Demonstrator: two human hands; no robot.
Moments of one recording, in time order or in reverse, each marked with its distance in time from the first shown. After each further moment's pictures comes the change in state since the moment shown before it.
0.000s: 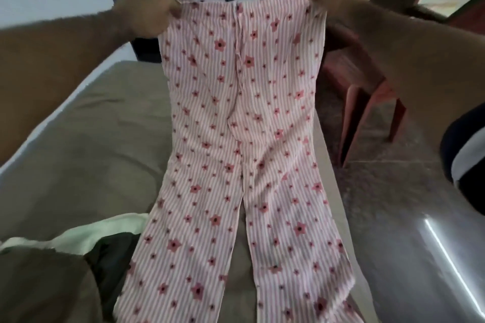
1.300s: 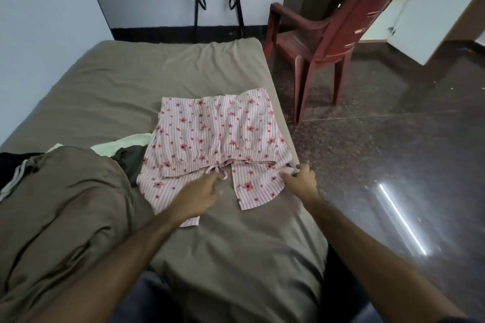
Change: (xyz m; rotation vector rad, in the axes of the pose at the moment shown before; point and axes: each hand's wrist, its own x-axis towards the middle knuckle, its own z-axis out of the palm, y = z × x) left_hand -0.475 0.277 0.031 -0.851 -0.583 -0.037; right_hand -0.584 0.083 -0.021 0.248 -0.447 0.841
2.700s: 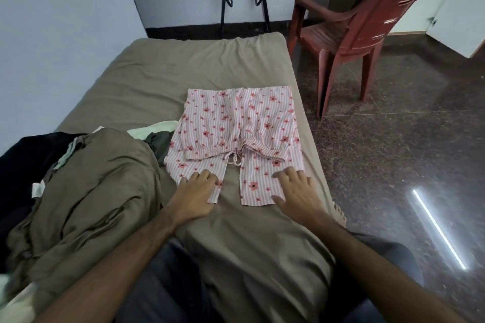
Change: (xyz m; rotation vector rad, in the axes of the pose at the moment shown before) left_hand -0.063 -0.024 0.011 0.563 0.072 0.024; right_hand -0.098 0.014 0.004 -0.744 -0.042 -0.807
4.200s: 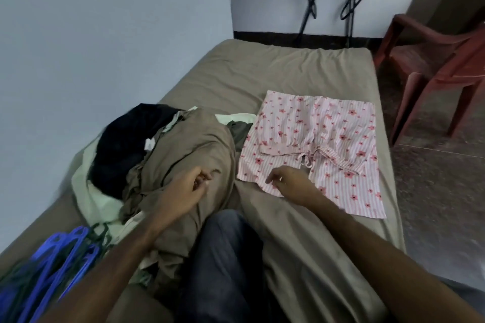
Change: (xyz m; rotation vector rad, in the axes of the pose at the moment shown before) left_hand -0.184 -0.092 -0.048 -0.677 0.379 -0.433; right_hand 0.060 -0.159 -0.003 0.386 -0.209 -0.305
